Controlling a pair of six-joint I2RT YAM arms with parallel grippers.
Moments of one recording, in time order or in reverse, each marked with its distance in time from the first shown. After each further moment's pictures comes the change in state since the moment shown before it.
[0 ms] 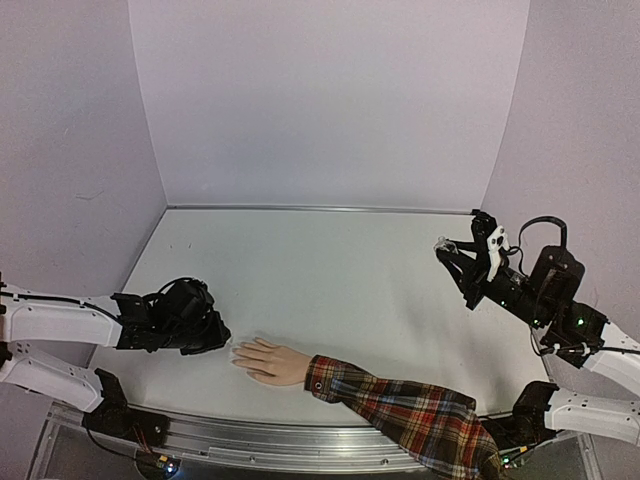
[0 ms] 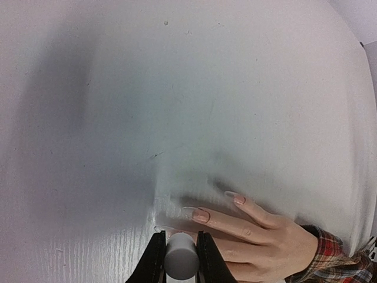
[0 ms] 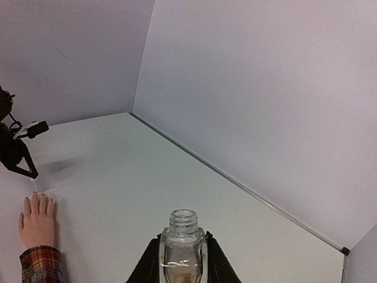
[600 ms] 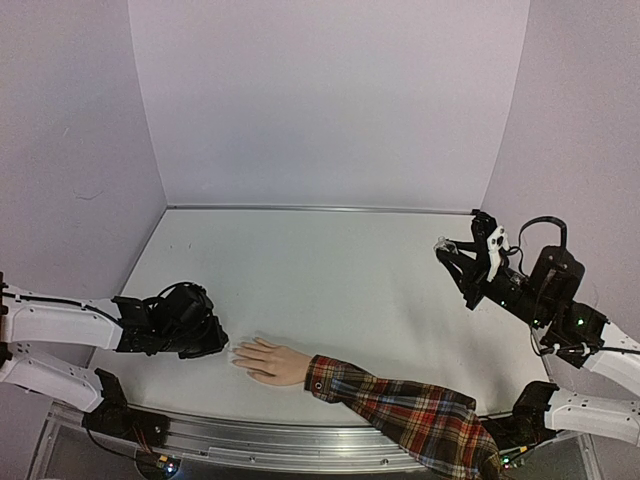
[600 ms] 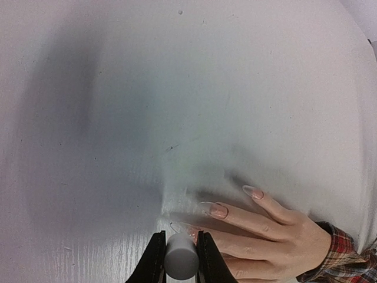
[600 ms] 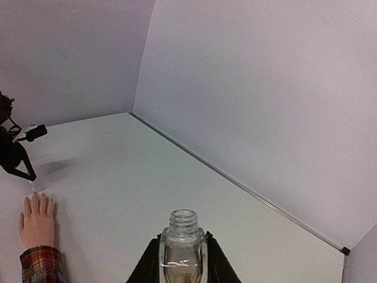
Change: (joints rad) left arm 0.000 0.002 -0.027 0.001 0.001 -0.001; right arm 0.000 0.000 -0.001 0.000 0.000 0.001
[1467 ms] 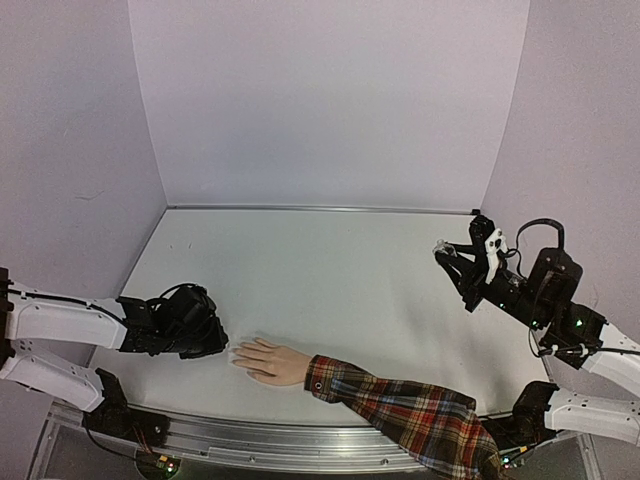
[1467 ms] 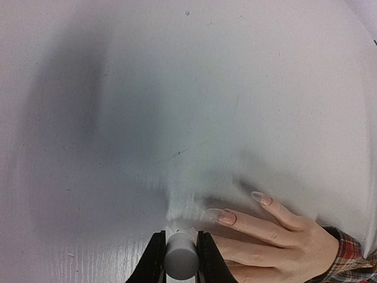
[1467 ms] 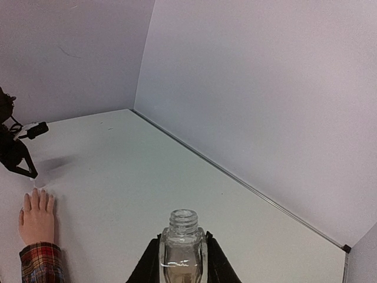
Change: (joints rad) left arm 0.001 0.034 0.000 0.017 -0.020 0.006; right arm 0.000 0.000 -0.012 0.000 -0.001 0.000
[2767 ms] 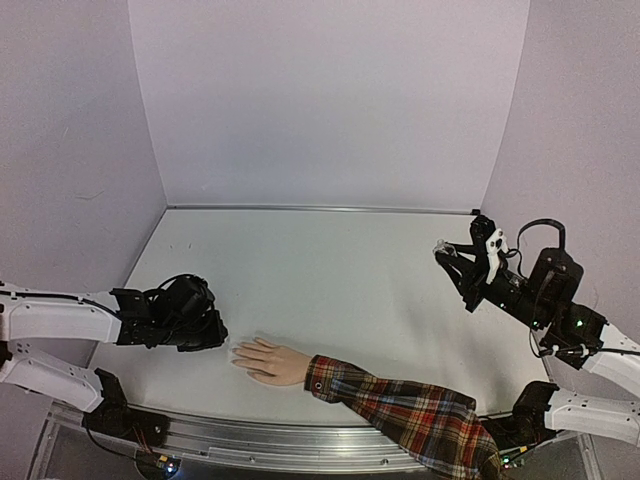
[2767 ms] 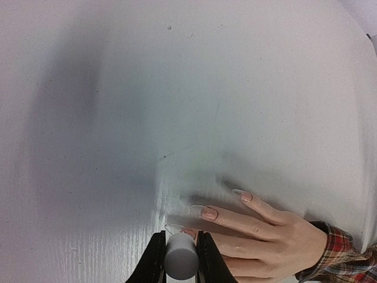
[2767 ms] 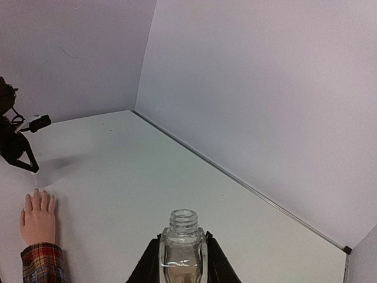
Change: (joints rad) left arm 0.003 -0.038 0.067 -0.096 0.004 0.048; right arm 0.000 -0.005 0.000 0.000 -0.006 0.000
